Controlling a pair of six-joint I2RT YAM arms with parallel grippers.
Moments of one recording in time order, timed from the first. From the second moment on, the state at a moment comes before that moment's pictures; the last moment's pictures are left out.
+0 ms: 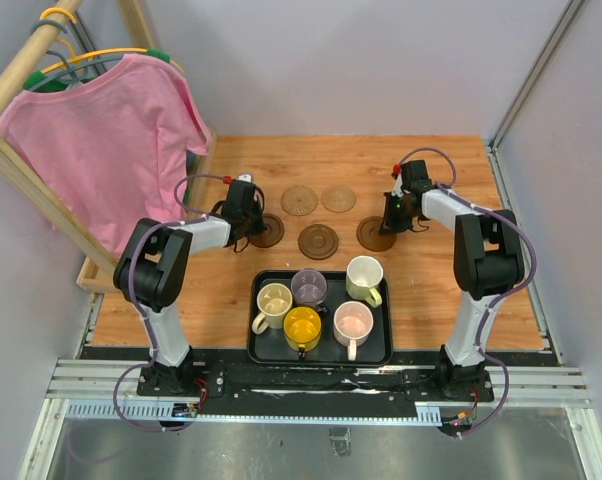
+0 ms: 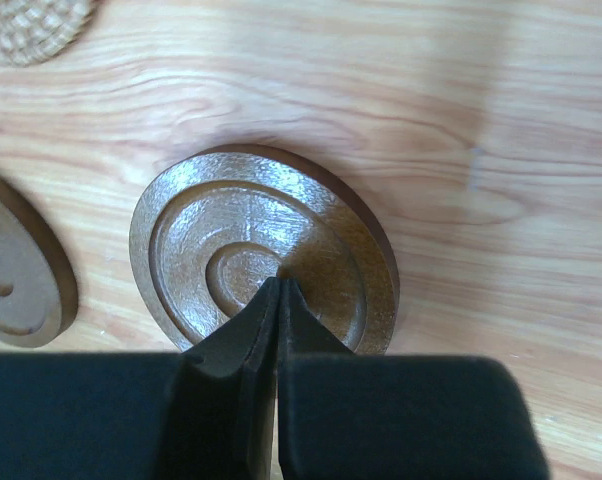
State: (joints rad) left arm -0.36 1.83 0.99 0.10 -0.10 -0.47; right arm 0.18 1.94 1.29 -0.45 -0.24 0.23
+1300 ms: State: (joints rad) left arm -0.22 2.21 1.52 0.01 0.03 -0.46; right arm 0.07 2.33 1.86 -0.46 -0.33 0.22
